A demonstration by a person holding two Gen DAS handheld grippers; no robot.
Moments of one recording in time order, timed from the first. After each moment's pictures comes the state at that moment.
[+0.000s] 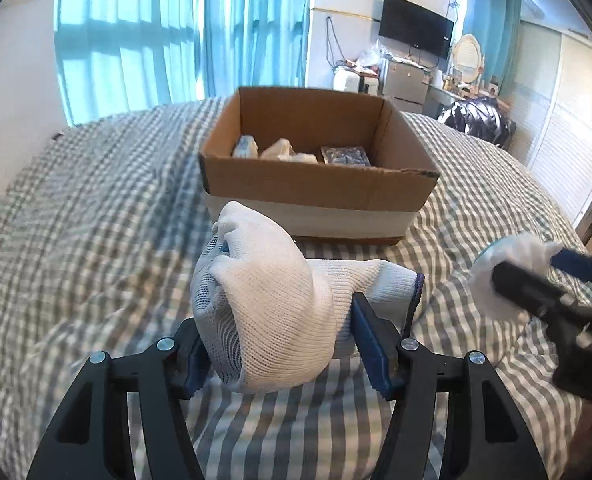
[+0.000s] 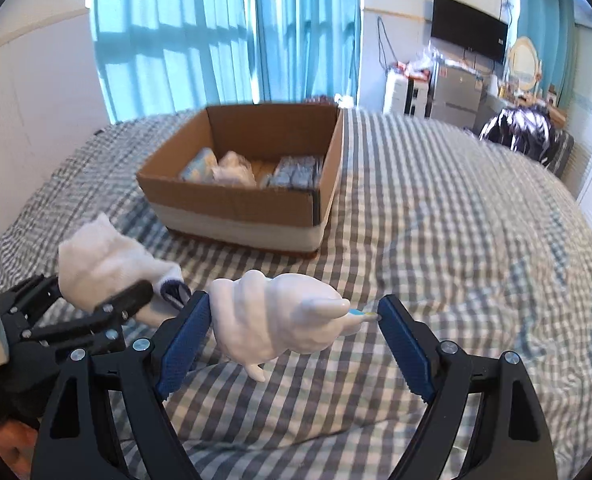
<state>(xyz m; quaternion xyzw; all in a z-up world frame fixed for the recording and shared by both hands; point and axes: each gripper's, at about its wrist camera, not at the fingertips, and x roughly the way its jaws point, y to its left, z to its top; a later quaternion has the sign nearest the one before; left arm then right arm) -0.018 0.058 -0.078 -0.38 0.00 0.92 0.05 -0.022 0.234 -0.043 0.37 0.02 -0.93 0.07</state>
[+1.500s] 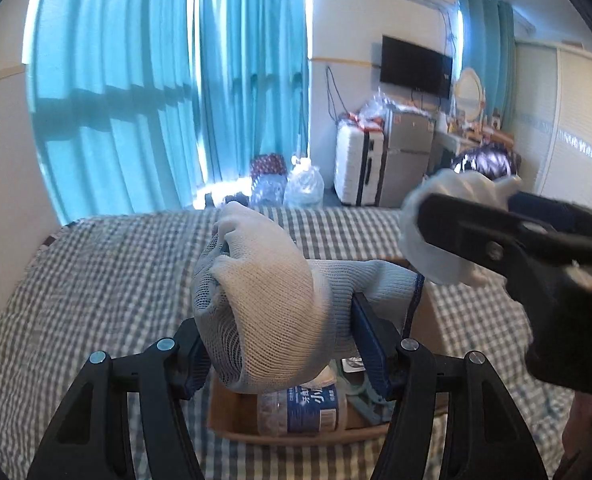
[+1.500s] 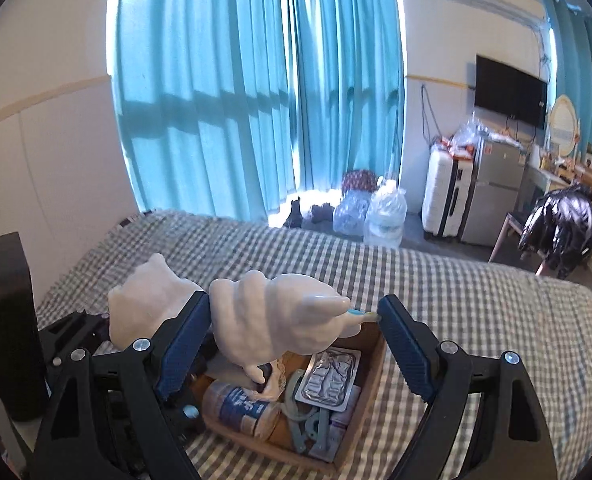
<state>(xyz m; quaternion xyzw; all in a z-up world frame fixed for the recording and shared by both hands) -0.181 0.064 0.021 -0.31 0.02 0.95 0.04 -0.209 0.188 0.082 0.28 0.02 -0.95 0.15</state>
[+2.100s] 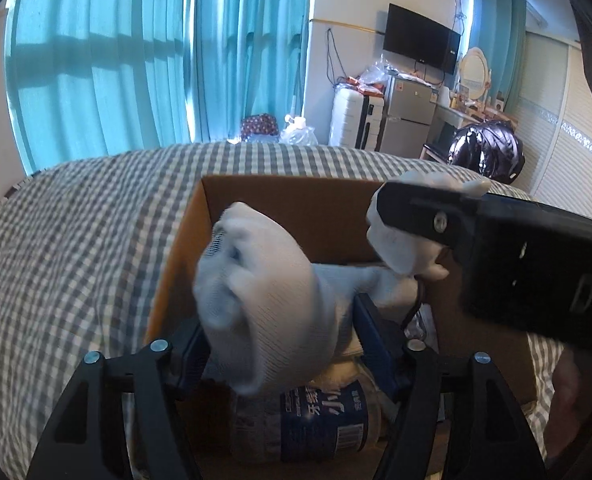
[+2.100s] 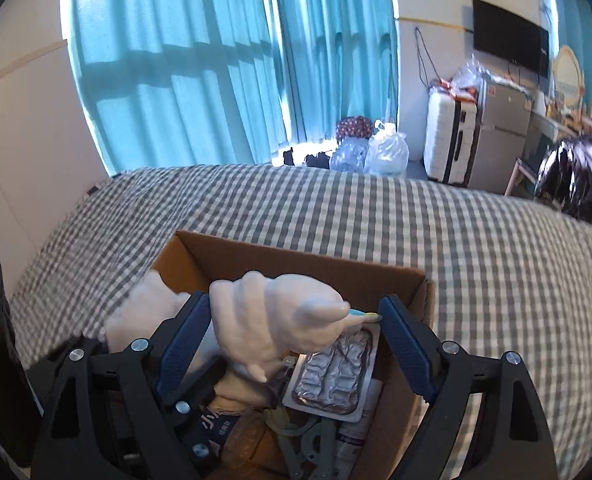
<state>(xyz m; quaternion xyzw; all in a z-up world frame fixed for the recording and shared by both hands) -0.222 0.060 -0.071 -0.36 -0.01 0.93 0.06 -0.285 0.187 -0.026 0.36 -0.02 -0.92 0.14</state>
